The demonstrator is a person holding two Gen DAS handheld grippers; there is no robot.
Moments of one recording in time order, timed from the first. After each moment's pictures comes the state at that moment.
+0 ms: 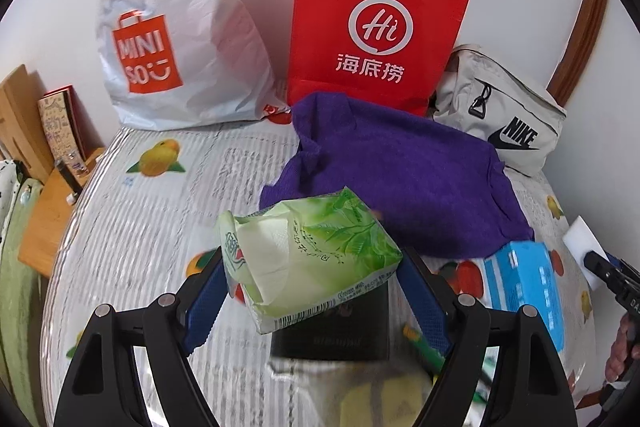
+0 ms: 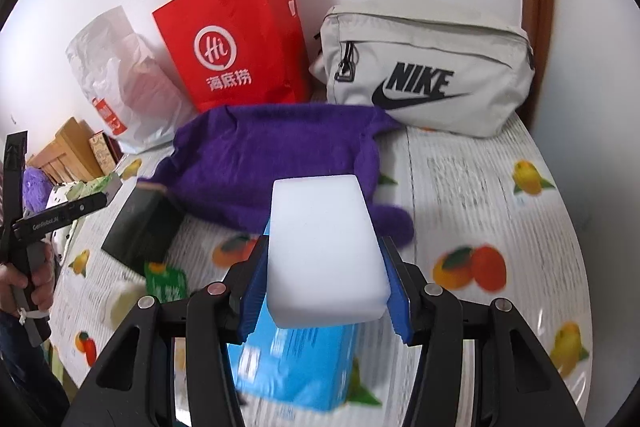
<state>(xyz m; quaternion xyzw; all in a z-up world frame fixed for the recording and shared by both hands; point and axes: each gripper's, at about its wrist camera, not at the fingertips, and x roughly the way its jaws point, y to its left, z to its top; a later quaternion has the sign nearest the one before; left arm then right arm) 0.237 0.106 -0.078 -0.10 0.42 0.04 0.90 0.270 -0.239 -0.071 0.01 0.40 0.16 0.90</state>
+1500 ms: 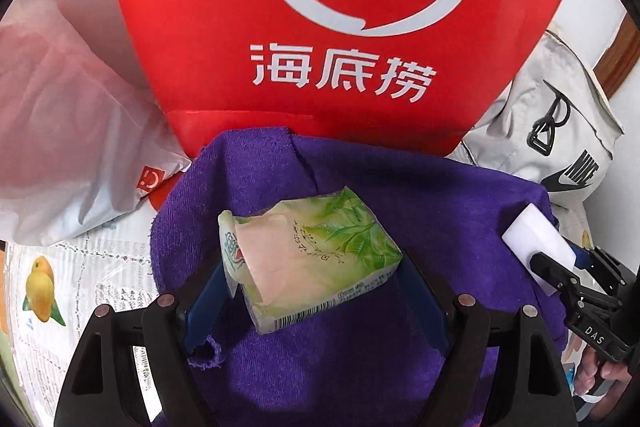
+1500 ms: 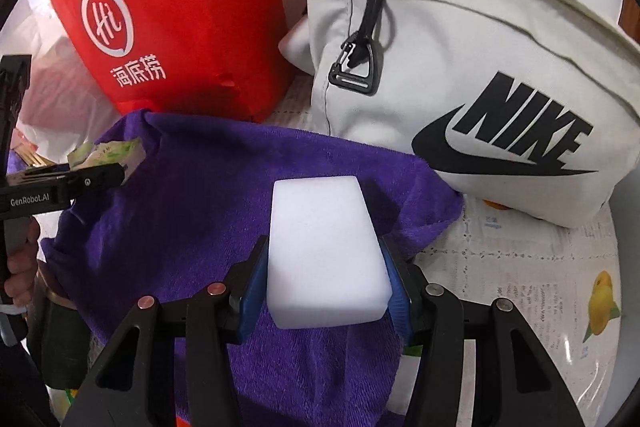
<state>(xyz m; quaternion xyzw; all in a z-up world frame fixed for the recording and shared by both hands) 0.458 0.077 -0.133 -0.08 0.51 0.00 0.86 0.474 -0.175 -0.141 -0.03 0.47 0.16 0.86</state>
